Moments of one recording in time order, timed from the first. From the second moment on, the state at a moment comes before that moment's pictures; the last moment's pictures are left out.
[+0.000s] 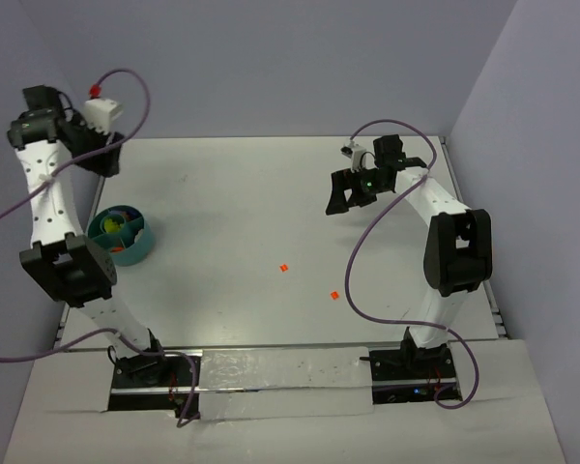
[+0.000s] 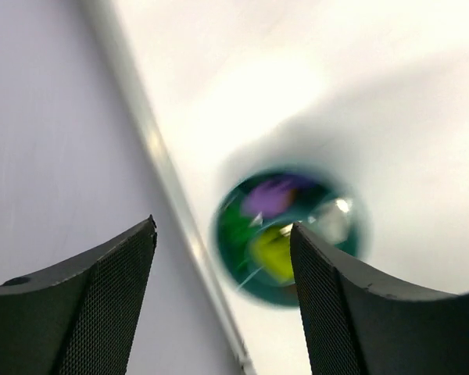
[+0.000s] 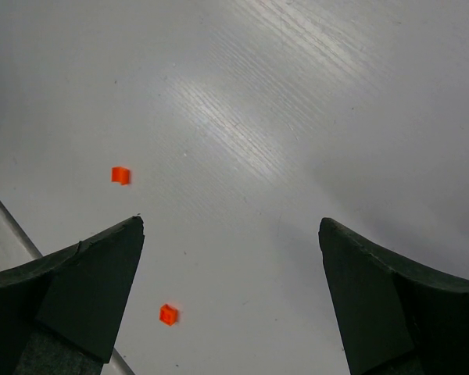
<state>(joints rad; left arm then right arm) 0.37 1.88 2.09 -1.18 0.29 0.69 0.14 1.81 1.41 -0.65 -0.65 -0.17</state>
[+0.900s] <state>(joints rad) -0.57 1.92 1.55 -0.98 0.71 1.26 -0.12 1.65 1.24 -0.67 -0.65 -0.19</state>
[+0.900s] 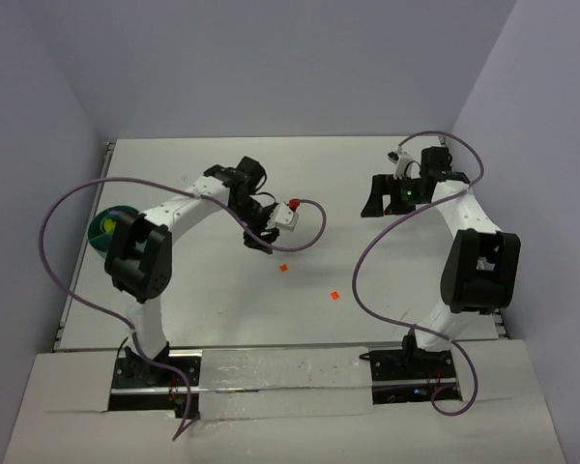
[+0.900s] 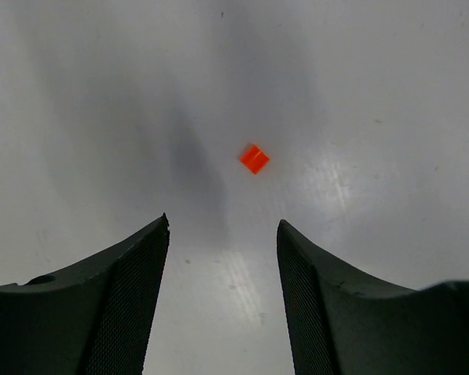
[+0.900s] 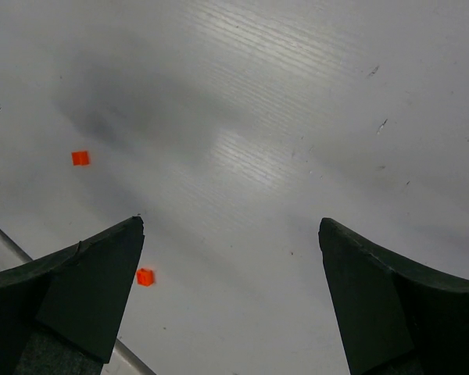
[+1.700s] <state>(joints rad) -0.70 2.16 1.68 -1.17 0.64 1.79 -0.14 1.52 1.17 -0.74 -0.62 -0.27</state>
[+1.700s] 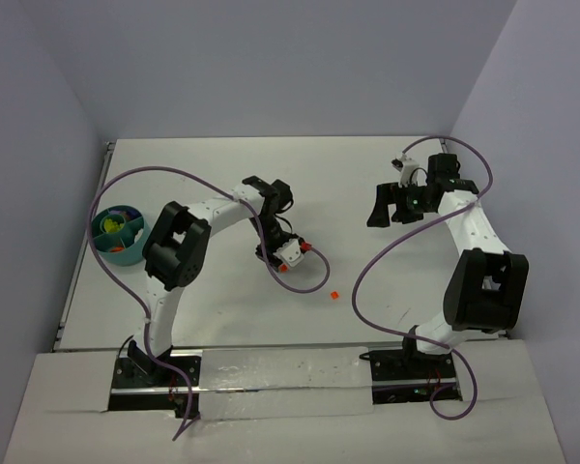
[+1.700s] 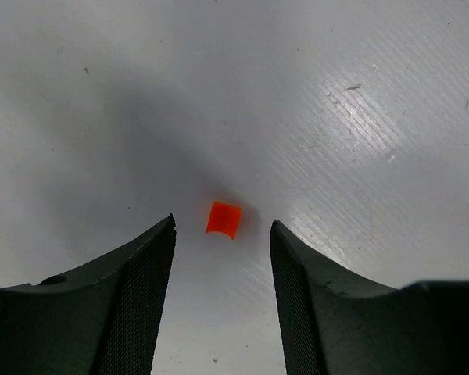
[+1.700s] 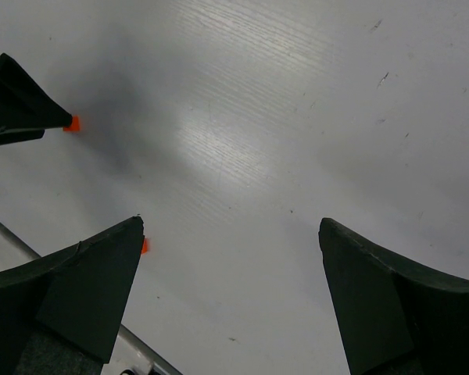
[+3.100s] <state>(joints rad) -0.48 1.80 1.51 -1.01 0.67 1.29 -0.09 1.54 1.20 -0.77 -0.62 -0.31</state>
